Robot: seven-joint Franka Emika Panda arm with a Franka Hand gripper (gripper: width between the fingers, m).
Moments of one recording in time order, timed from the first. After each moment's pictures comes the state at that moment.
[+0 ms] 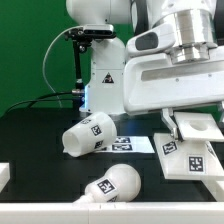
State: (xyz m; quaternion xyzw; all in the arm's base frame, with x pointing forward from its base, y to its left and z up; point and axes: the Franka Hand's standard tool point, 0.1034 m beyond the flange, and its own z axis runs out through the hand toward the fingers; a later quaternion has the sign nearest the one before) arm 0.638 0.098 0.109 -0.96 0.05 -0.27 0.07
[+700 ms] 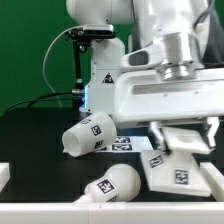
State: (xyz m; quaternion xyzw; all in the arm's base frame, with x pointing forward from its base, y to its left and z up) arm 0.635 0.069 0.090 -0.95 0.00 -0.31 0.03
